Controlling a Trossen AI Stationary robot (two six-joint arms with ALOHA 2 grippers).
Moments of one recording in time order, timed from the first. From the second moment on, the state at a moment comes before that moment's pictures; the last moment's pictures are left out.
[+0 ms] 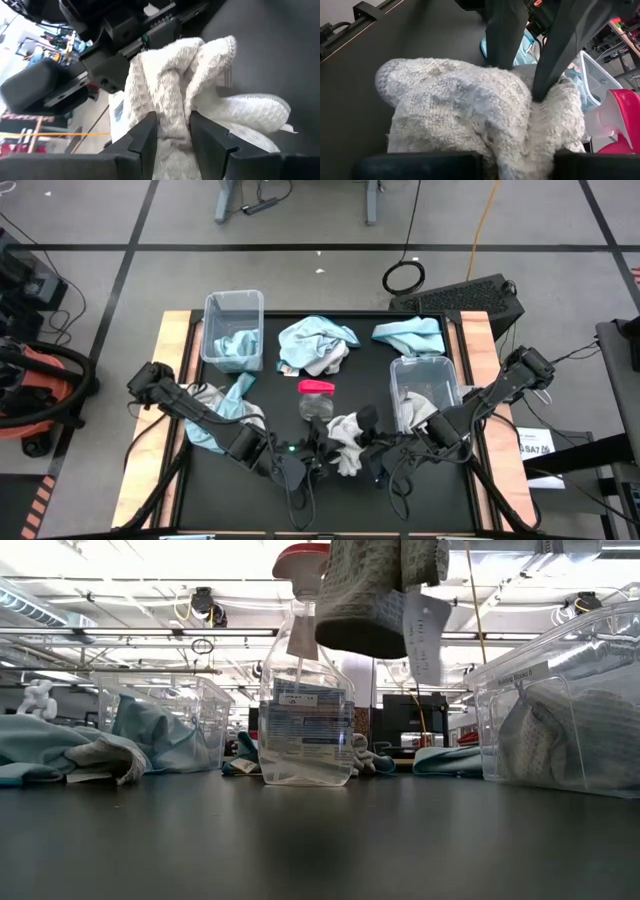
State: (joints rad) left arm -0.52 1.80 1.58 -0.33 -0.66 0.63; right arm 0.58 1.53 1.30 -0.47 0.53 -0.24
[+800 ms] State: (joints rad) left arm -0.54 1.73 1.58 -0.88 -0.73 0.16; right arm 0.59 1.46 1.30 -0.62 0.67 -0.19
